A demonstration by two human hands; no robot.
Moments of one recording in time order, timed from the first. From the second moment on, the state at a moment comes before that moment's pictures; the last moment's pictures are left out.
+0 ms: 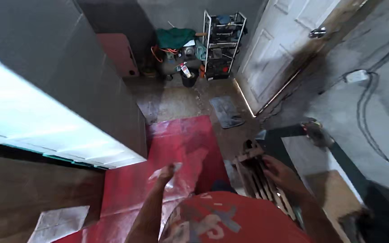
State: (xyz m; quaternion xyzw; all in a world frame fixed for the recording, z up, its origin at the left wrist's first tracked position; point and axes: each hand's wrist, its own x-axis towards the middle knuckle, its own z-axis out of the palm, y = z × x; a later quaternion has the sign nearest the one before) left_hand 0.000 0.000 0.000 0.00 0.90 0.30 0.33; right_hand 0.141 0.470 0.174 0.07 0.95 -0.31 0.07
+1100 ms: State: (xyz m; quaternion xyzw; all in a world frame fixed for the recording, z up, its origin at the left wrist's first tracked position) left_hand -0.863 0.036 -0.024 -0.04 0.78 0.54 0.31; right_hand -0.747 0.403 -0.013 0.50 0.45 -0.73 0.09
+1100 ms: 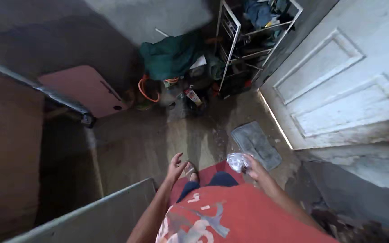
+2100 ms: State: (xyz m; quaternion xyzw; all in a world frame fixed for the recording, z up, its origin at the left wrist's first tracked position) left_hand -1.440 0.283 -0.324 -0.29 0.72 0.53 0.33; right_hand -1.128 0.424 -0.210 0.51 0.64 -0.54 0.17
